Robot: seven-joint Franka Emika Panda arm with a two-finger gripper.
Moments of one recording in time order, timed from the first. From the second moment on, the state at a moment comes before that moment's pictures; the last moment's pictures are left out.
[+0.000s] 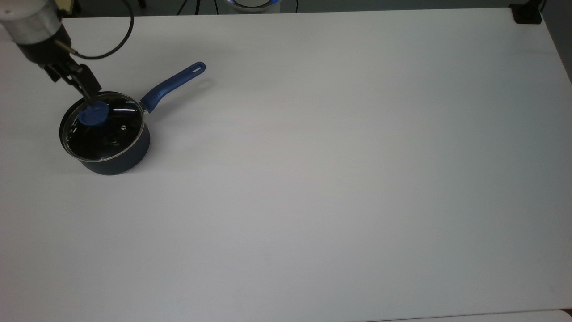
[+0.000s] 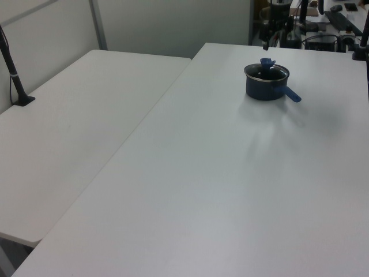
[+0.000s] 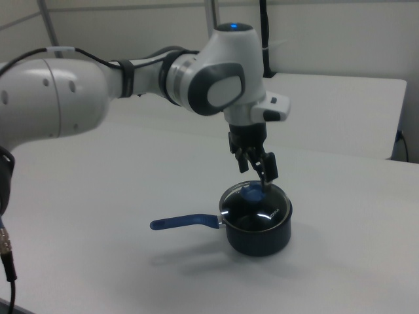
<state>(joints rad) -0.43 0.37 0.02 -1.47 -0.04 1.89 0.14</state>
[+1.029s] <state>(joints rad) -0.43 0.45 0.05 -1.48 -0.03 1.97 0.13</state>
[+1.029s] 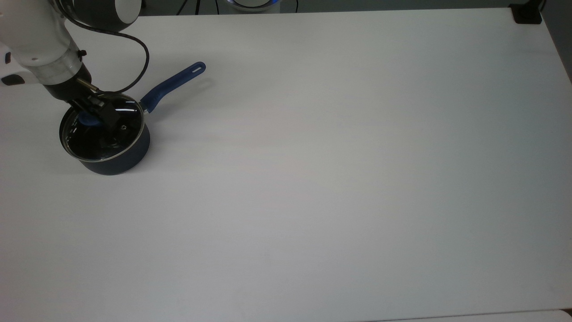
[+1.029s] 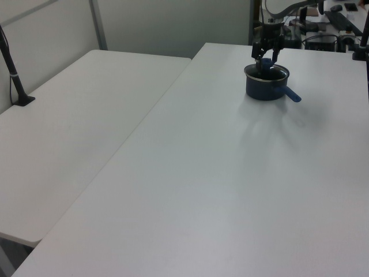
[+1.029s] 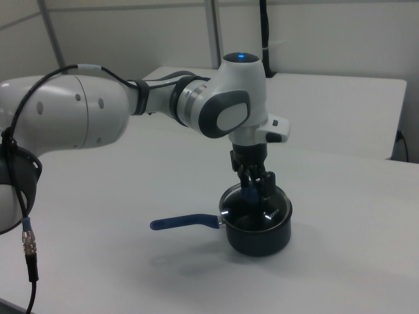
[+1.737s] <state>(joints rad) -0.44 0.42 0.06 -1.49 -0.01 1.98 0.13</state>
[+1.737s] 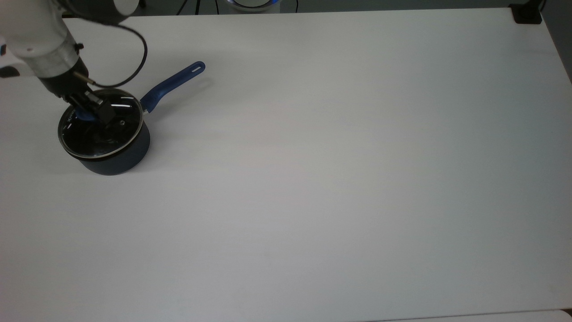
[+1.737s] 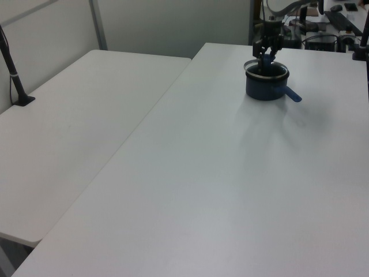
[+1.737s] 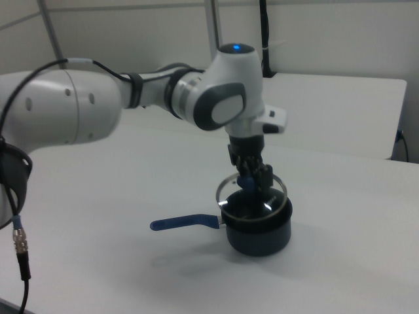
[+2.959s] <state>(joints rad) -0.39 0.33 0.56 -1.78 -0.22 1.98 0.40</state>
